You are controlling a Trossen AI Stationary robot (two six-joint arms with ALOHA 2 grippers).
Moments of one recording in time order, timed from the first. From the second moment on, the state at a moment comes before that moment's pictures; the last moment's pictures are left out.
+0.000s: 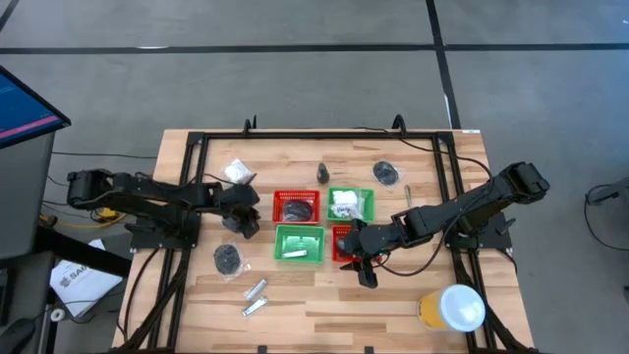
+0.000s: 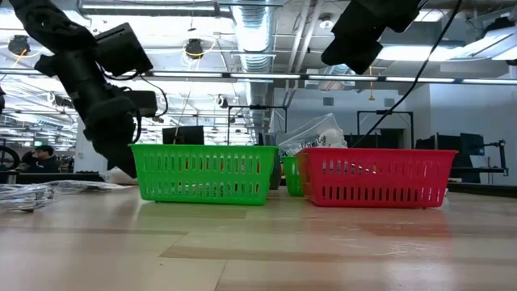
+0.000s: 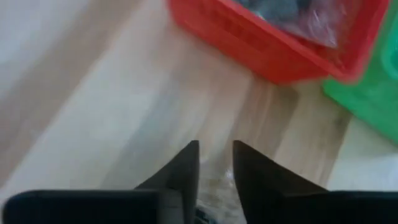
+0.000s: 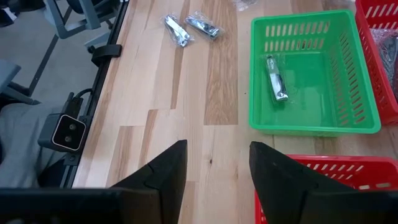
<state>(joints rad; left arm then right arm) 0.15 1.16 0.38 -0.22 -0.07 -0.38 0.35 1.49 0.99 -0.22 0.03 0.34</state>
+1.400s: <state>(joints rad) 0.03 1.28 0.39 -0.13 -0.36 -0.15 0.34 1.49 0.99 -0.22 0.03 0.34</state>
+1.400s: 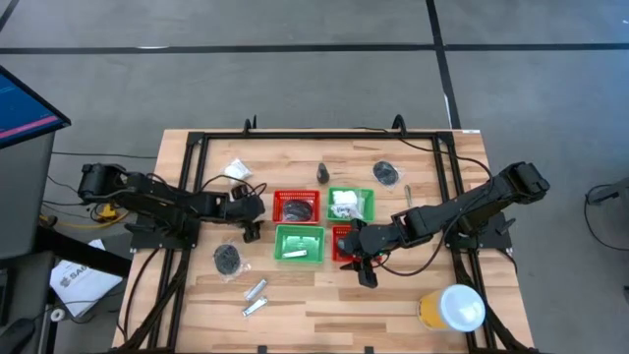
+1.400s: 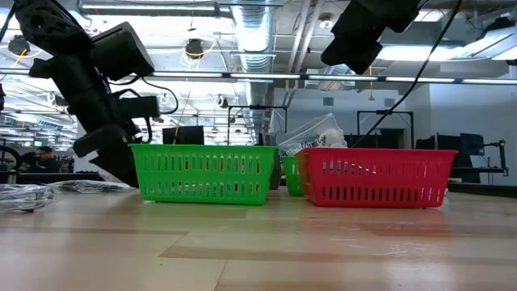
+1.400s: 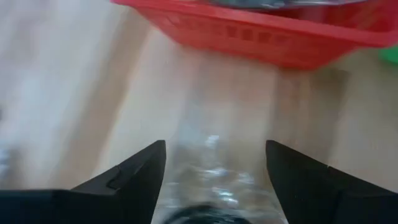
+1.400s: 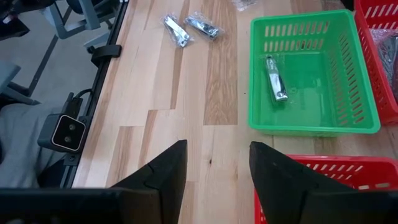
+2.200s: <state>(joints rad) 0.21 1.33 0.39 -0.23 -0.12 -0.12 0.35 1.49 0.99 -0.22 0.03 0.34</state>
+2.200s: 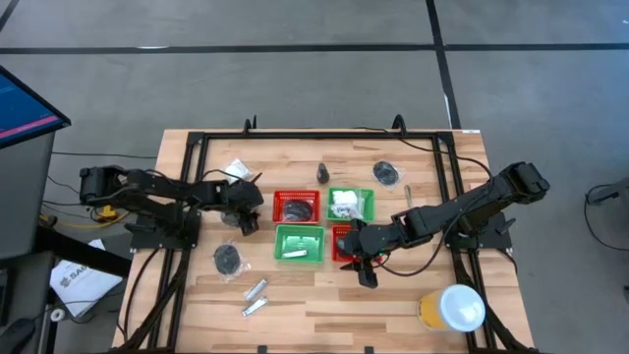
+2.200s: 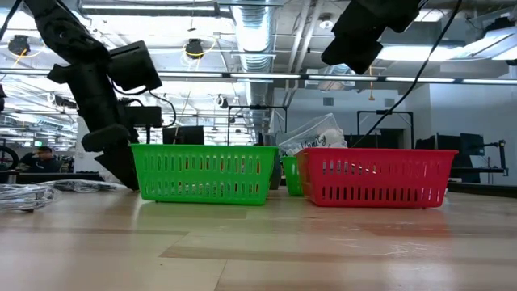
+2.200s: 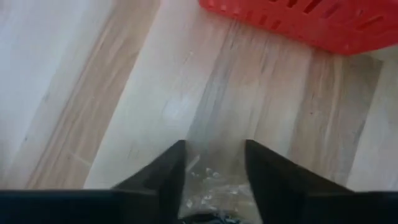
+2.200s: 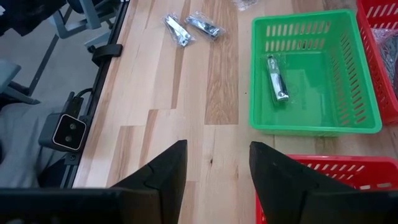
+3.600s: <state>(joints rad) 0.11 1.04 0.67 -0.44 -0.18 -0.16 0.34 1.49 0.99 -0.22 0.03 0.33</state>
